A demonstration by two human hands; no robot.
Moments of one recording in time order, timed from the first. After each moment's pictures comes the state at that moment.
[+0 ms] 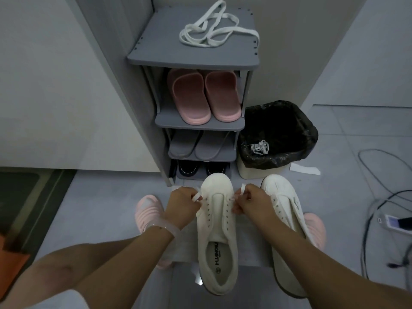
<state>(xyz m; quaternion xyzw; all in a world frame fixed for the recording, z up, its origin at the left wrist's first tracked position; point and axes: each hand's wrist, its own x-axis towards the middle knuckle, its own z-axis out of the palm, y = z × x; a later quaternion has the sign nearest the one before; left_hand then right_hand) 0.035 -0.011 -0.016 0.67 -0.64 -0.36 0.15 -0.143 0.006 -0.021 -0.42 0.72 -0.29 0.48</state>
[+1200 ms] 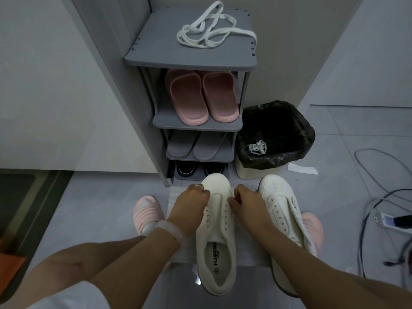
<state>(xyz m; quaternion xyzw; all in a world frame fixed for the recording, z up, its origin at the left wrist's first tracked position) 0.020 -0.015 -0.024 0.54 -0.84 -0.12 -0.01 -0.139 0.006 -0.029 -0.64 0.70 -0.14 0.28</state>
